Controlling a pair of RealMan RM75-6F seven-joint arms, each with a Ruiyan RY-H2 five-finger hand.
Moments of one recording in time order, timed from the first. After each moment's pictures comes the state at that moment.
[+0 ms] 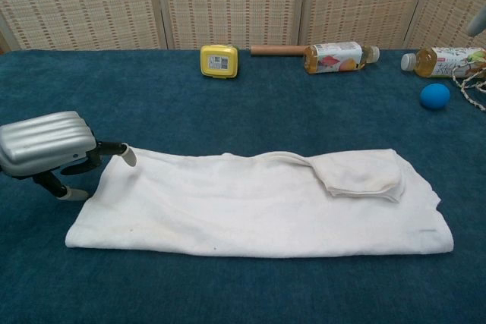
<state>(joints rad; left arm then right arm) -0.64 -1.77 0.18 -0.47 1.89 1.35 -0.32 0.34 -1.19 0.09 -1.70 -1.55 1.40 -0.19</state>
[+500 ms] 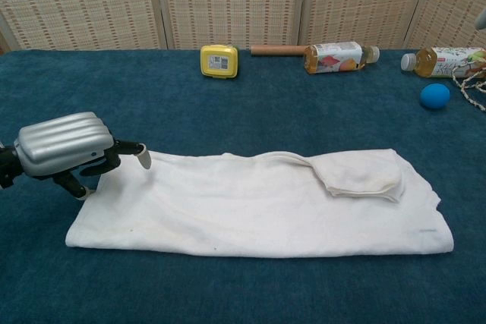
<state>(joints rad) -0.66 -1.81 0.18 -0.48 1.86 1.36 -0.38 0.32 -1.19 0.10 -1.69 -1.56 1.42 -0.17</state>
